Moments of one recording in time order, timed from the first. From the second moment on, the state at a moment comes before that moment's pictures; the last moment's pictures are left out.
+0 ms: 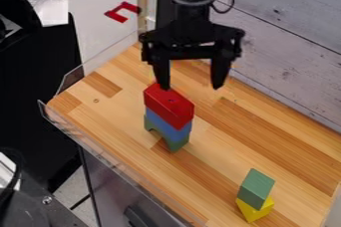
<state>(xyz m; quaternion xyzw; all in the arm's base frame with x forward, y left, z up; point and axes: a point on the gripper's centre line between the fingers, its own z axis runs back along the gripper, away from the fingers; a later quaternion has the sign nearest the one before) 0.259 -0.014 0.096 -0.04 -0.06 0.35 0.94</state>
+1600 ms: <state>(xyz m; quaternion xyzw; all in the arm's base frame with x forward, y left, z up) 0.255 0.009 0.046 -0.03 0.03 0.60 0.80</state>
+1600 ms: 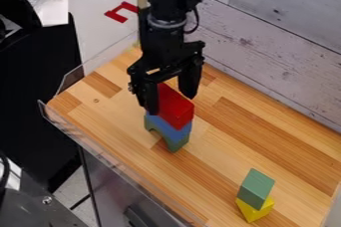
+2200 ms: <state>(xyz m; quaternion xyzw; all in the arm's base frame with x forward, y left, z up) 0.258 0.008 0.036 -0.03 0.04 0.60 0.80</state>
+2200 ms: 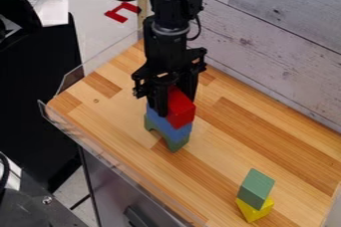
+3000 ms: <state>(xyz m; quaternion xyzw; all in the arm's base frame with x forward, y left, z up) 0.276 -0.005 0.066 -0.01 0.00 0.51 0.86</state>
